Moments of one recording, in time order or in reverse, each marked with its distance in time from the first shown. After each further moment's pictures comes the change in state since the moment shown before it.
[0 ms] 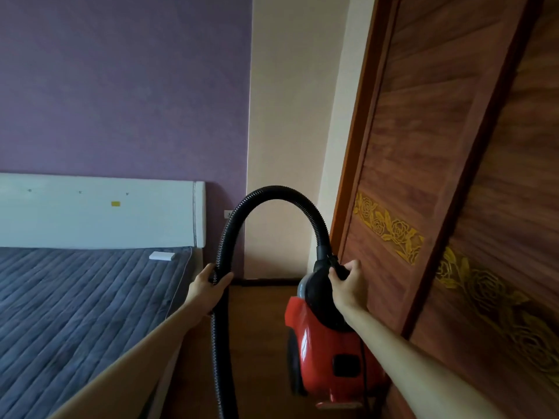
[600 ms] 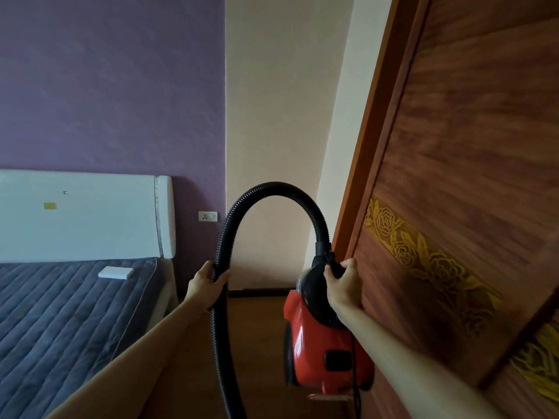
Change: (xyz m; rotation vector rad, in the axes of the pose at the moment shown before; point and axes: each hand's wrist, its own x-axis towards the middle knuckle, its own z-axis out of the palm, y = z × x) left_hand 0.347 0.001 0.174 -0.003 -0.059 -0.066; right_hand 0.311 0.080 0.188 -0.001 -0.024 0.078
